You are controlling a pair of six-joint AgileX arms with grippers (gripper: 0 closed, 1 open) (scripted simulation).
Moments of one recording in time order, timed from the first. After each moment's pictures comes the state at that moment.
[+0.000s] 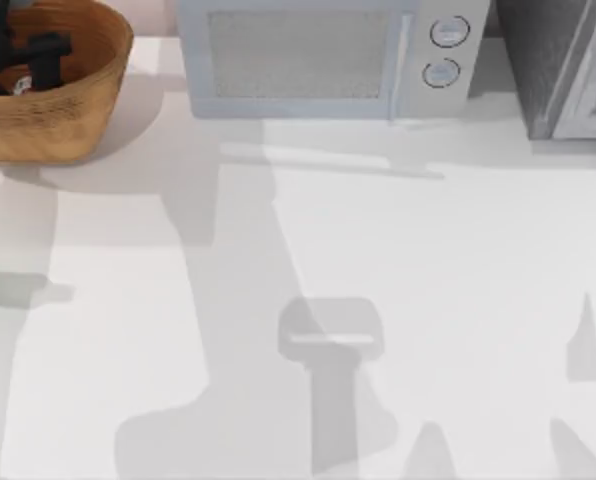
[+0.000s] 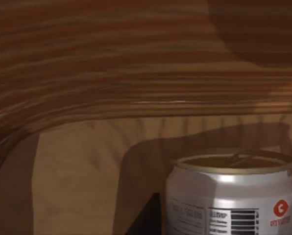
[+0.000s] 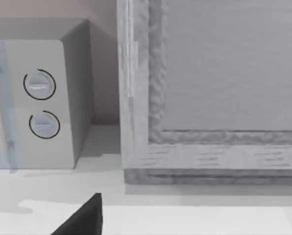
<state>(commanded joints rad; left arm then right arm) 0.11 2.69 2.48 -1.09 0.28 0.07 0.00 0.00 0.00 0.00 0.00 0.00</state>
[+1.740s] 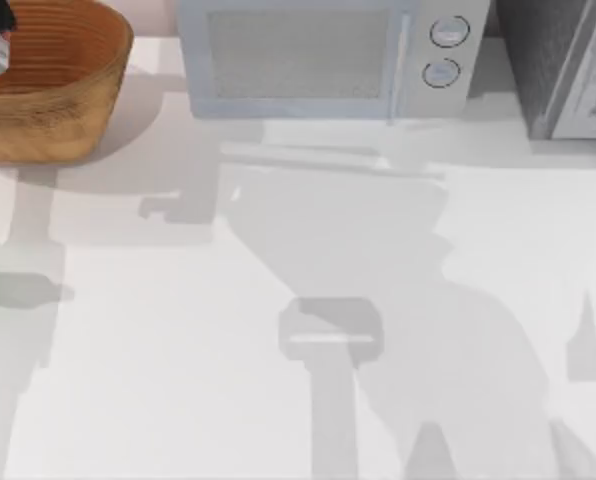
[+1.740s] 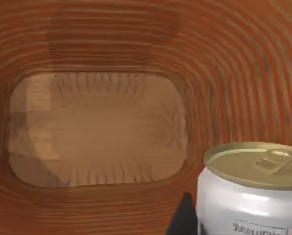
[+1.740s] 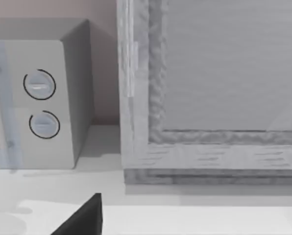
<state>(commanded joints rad) 0.05 1.89 1.74 -0.80 0.24 0.02 0.00 0.00 0.00 0.00 0.00 0.00</state>
